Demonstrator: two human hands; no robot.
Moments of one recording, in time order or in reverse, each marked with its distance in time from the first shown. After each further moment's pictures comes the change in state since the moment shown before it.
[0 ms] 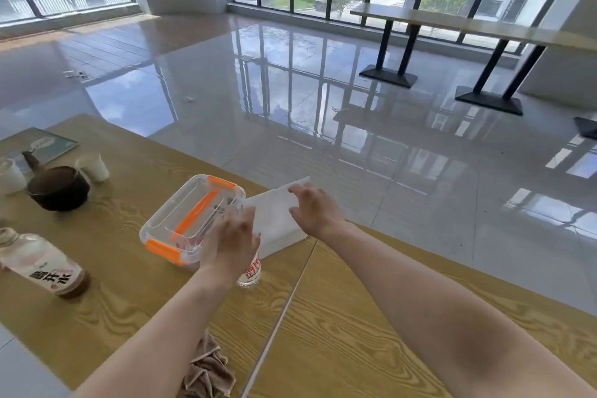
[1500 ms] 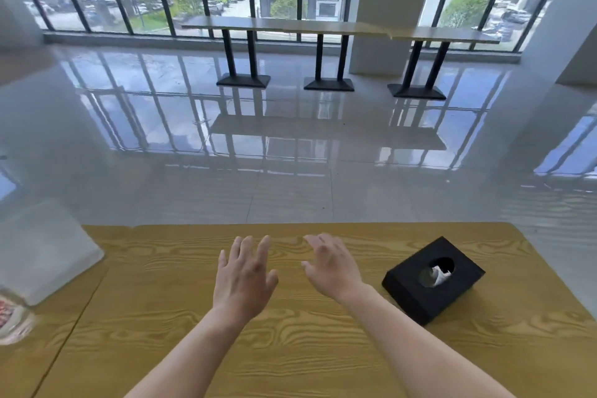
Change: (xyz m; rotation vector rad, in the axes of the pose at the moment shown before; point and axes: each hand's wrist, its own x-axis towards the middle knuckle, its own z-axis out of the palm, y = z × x) left_hand -0.163 0.430 0.088 -0.106 -0.164 0.471; right_hand -0.398 0.334 -0.112 0.024 0.192 0.503
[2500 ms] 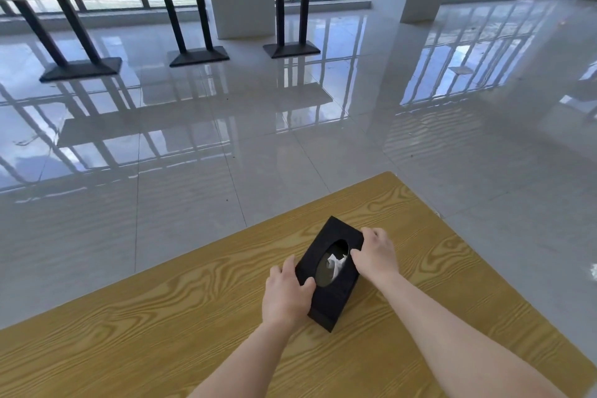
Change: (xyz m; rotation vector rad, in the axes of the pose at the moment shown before) left_hand 0.082 0.256 0.148 -0.518 -0.513 0.016; right_hand -0.029 0.303 -0.057 0.110 0.128 0.881
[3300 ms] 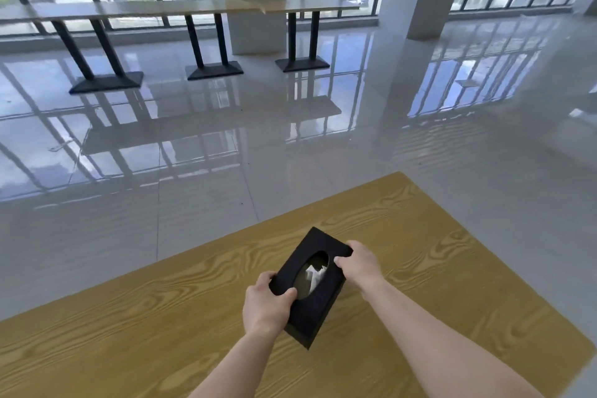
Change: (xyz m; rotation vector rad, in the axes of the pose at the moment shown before) left_hand -0.069 -0.073 -0.056 -0.283 0.139 -0.156; right_hand -0.087 -0.049 0.027 0.381 -0.168 0.080
